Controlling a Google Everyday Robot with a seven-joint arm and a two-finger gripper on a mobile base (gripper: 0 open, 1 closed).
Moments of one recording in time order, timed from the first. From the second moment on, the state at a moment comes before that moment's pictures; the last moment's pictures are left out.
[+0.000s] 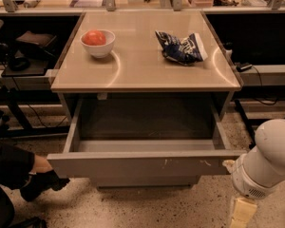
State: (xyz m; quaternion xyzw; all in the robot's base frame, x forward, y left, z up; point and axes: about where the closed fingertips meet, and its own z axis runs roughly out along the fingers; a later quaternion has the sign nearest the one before) arm 0.351 -0.239 0.648 -0.61 0.79 0.07 0.06
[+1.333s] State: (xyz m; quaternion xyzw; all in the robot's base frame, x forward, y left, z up) arm 0.465 -0.216 0.663 -0.63 0.77 0.08 0.08
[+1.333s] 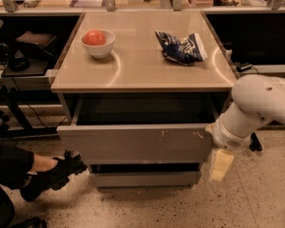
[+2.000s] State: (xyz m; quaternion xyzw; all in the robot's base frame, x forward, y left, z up) arm 0.493 -0.215 0.689 -0.63 0.77 0.07 0.10
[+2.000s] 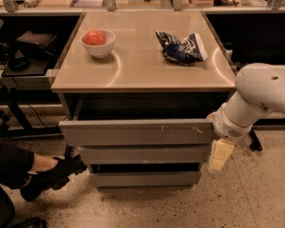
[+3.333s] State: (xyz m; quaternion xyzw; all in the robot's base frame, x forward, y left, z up) arm 0.516 -0.186 0.615 -0.66 0.74 0.13 0.04
